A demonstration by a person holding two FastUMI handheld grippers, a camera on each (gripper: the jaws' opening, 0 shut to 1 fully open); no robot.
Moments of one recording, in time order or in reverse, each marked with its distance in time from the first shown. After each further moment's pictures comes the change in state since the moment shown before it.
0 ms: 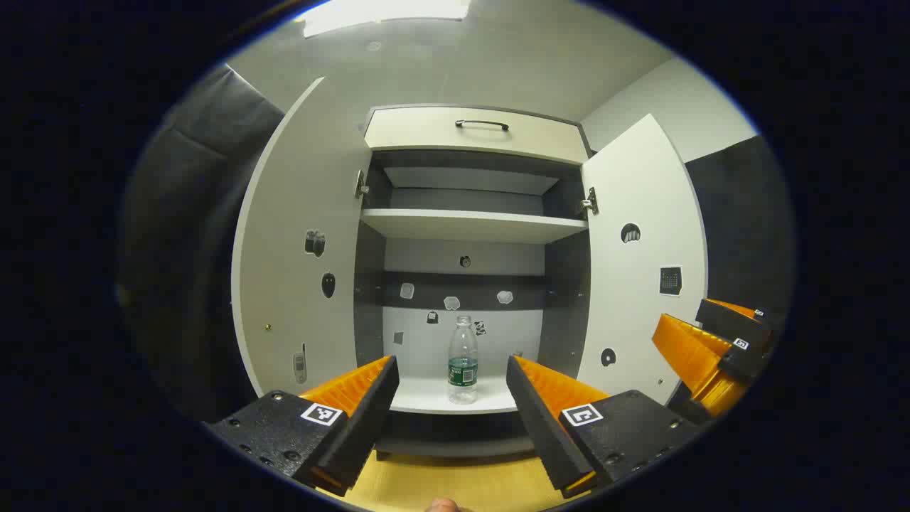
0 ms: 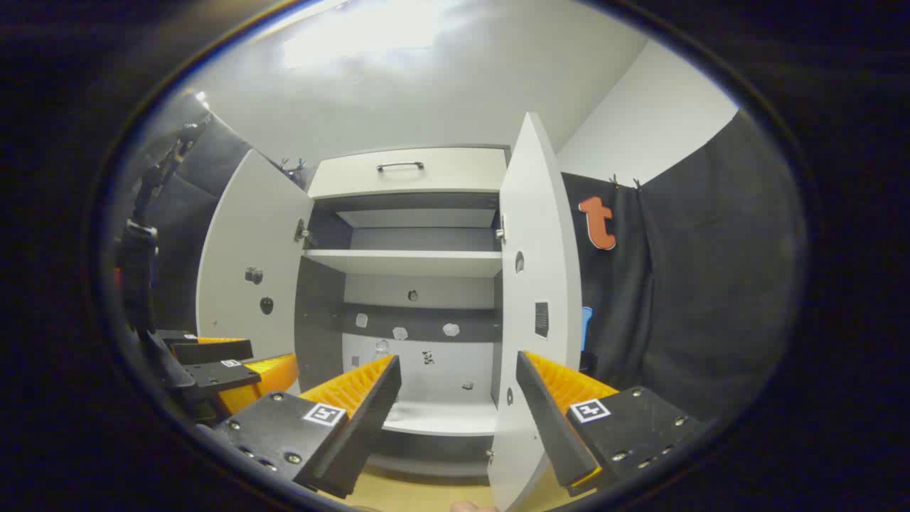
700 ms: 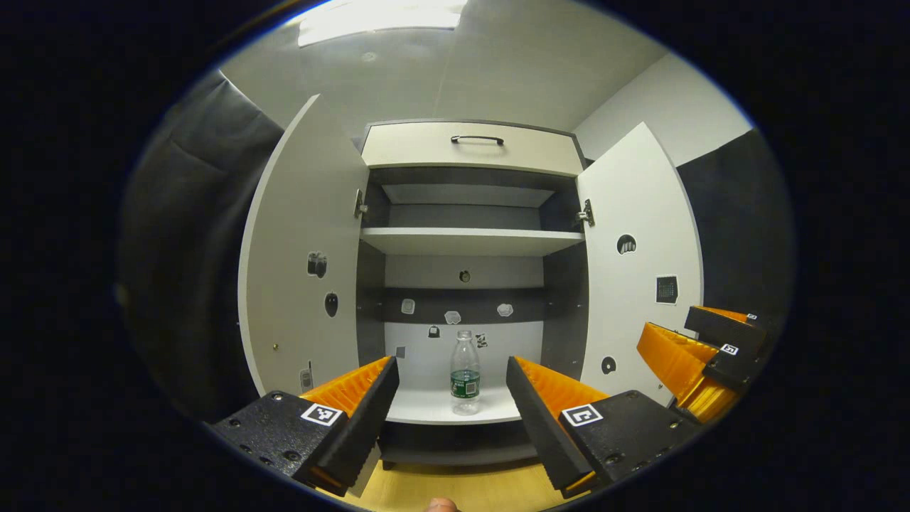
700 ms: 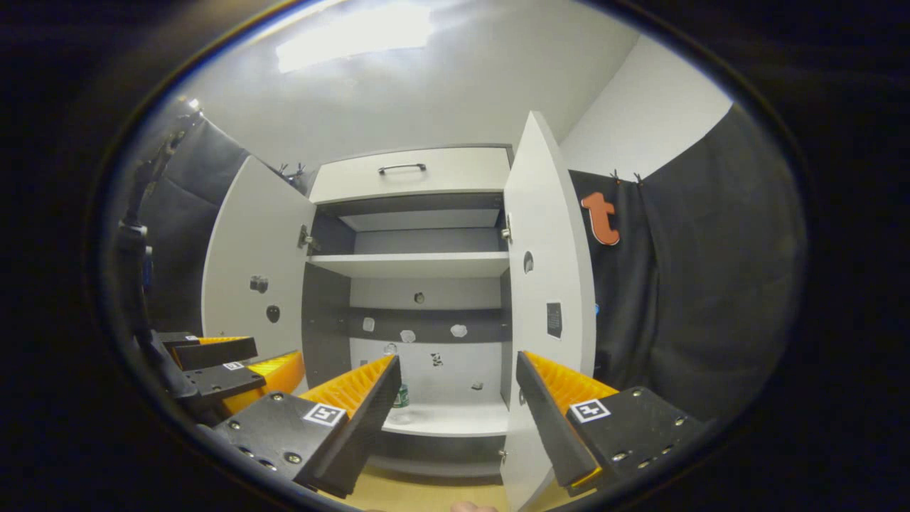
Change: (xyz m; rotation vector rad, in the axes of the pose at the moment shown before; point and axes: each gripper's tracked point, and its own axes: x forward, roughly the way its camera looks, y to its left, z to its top) left arm -0.004 0.000 0.015 0.031 -0.045 0.001; right arm -0.004 0.006 0.005 0.046 0.001 0.010
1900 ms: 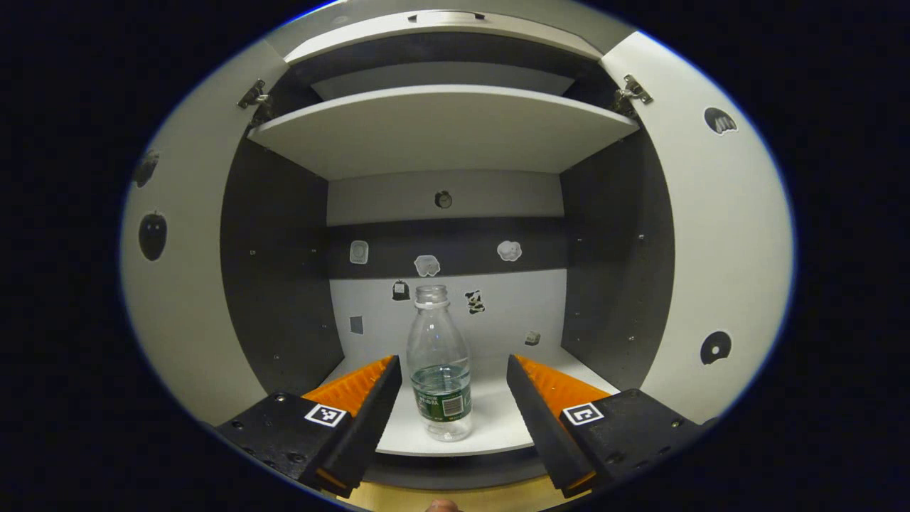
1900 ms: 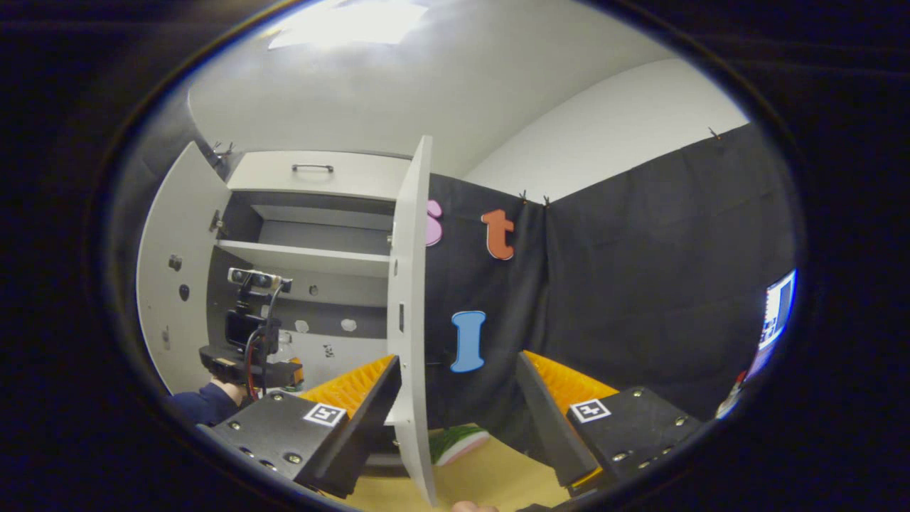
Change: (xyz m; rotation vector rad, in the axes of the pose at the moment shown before) left arm 0.230 -0.025 -0.134 0.047 0.226 -0.001; right arm -0.076 -0.125 0.027 -0.137 -0.012 -0.431
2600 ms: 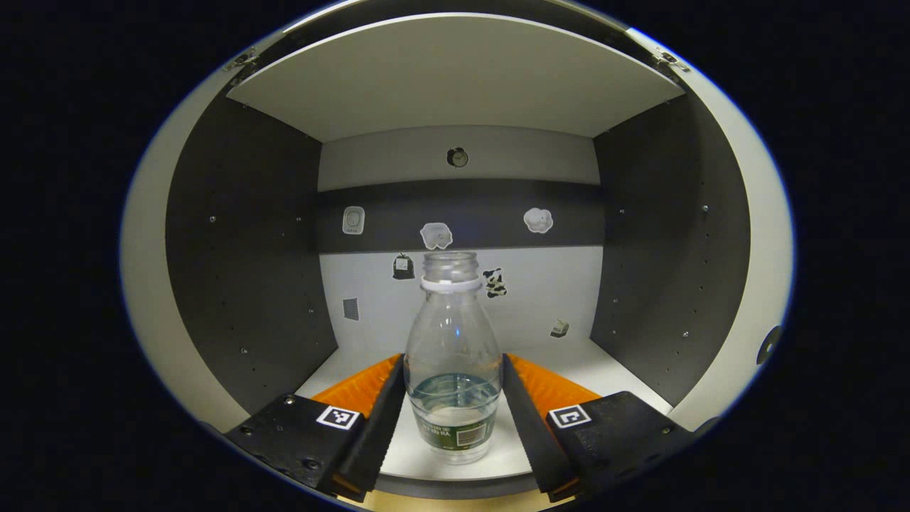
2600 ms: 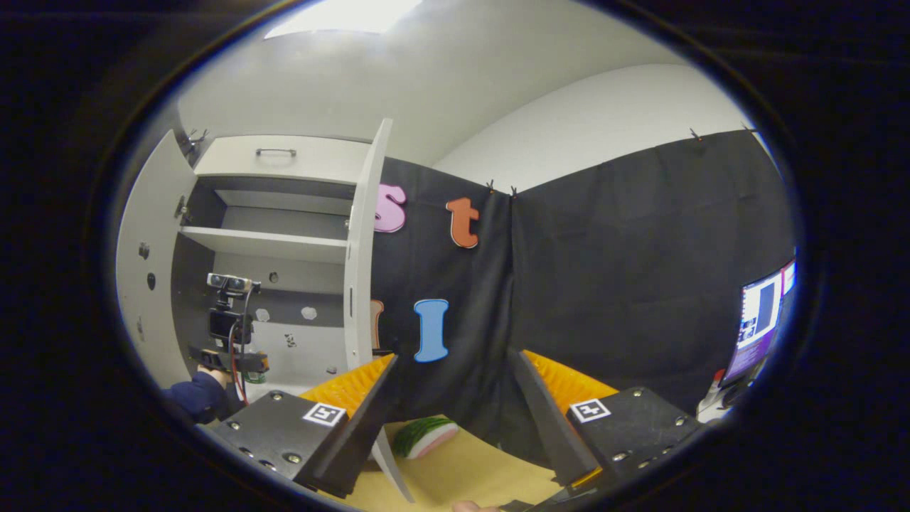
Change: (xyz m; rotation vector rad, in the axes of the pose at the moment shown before) left arm 0.064 0.008 -0.024 -0.027 0.070 0.028; right arm 0.001 -0.036 -0.011 -0.019 0.038 -0.127
